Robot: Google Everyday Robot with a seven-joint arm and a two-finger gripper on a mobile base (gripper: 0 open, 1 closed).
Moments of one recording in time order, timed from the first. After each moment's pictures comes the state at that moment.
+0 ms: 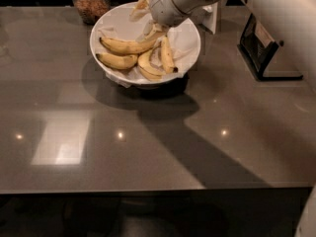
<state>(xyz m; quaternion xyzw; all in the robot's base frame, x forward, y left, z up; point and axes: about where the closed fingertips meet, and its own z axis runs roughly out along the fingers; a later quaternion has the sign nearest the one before) 0.682 0.042 0.960 -0.80 0.42 -0.04 0.43</state>
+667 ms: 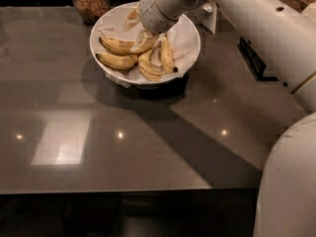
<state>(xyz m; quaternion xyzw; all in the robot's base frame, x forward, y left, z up) 0.704 0.068 0.923 -0.82 0.41 -0.02 0.39</state>
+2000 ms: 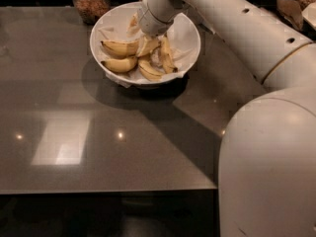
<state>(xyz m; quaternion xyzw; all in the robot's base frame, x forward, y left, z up) 0.747 0.066 0.882 -0.84 0.43 -0.05 0.33</state>
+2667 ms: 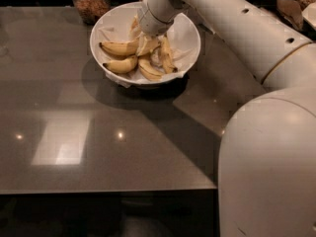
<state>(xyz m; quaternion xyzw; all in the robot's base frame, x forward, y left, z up) 0.748 0.067 0.883 -0.84 0.43 -0.05 0.33</state>
